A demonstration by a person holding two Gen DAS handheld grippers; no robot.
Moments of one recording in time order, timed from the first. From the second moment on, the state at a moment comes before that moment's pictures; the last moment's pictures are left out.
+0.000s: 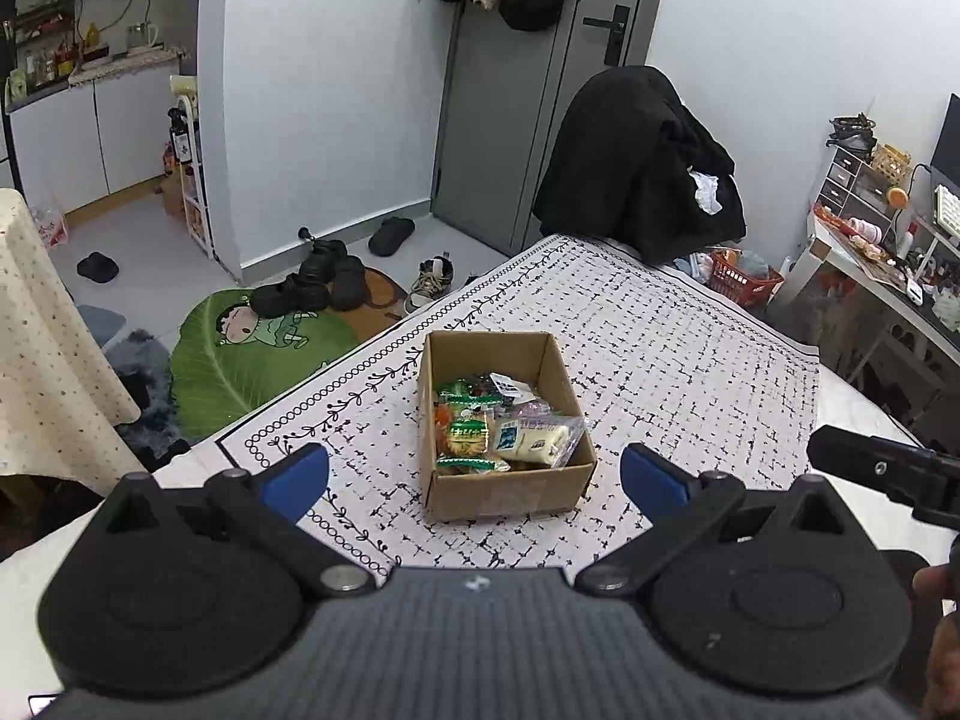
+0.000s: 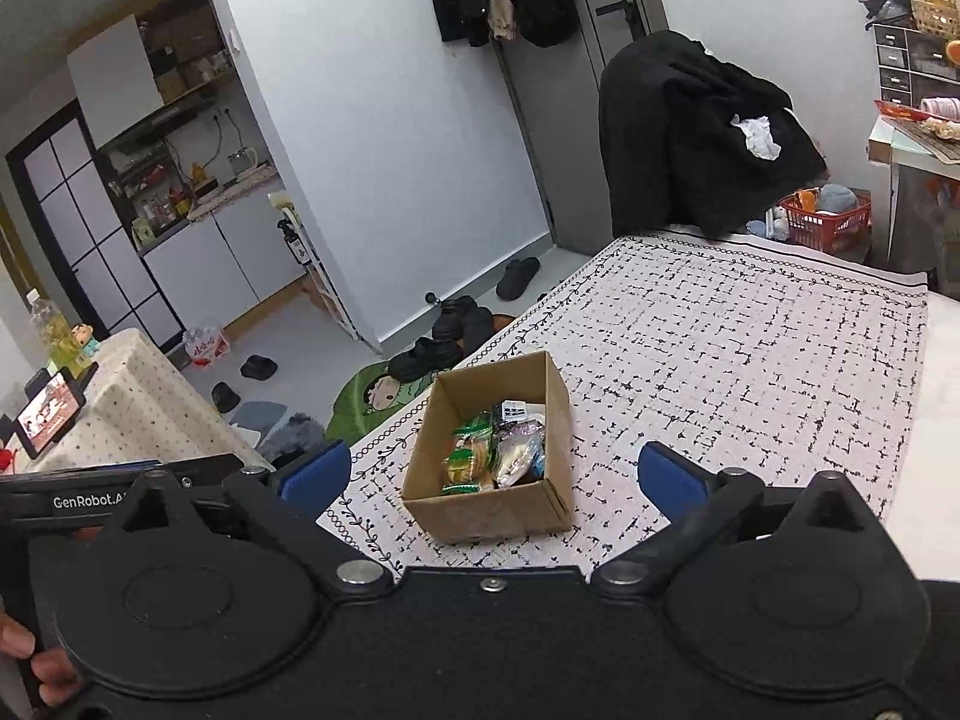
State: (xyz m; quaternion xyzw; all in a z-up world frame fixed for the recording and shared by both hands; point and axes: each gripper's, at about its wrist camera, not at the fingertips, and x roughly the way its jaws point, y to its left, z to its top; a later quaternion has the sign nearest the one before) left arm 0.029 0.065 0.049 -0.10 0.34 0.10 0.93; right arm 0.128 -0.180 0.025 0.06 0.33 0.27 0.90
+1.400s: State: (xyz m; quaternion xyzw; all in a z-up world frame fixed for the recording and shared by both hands) left arm -0.012 0.054 0.057 -0.10 0.33 0.08 0.94; right arm 0.089 -0.194 0.024 0.04 0.32 0.26 0.91
